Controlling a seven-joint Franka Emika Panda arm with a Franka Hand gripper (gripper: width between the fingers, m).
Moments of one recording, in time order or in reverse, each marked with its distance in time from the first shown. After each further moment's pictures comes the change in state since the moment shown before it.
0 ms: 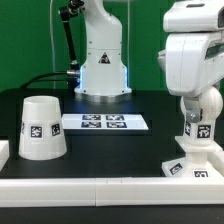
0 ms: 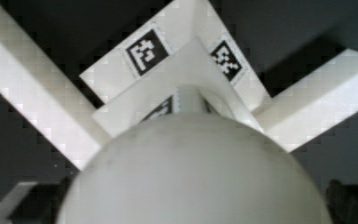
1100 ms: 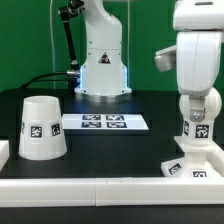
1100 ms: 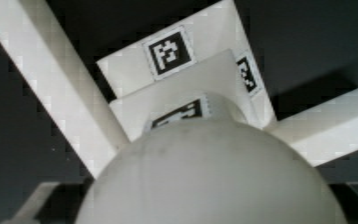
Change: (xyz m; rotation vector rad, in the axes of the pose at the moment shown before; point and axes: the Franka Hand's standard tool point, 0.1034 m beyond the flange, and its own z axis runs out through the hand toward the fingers) arm -0.004 0.005 0.001 -0.029 -0.013 -0.112
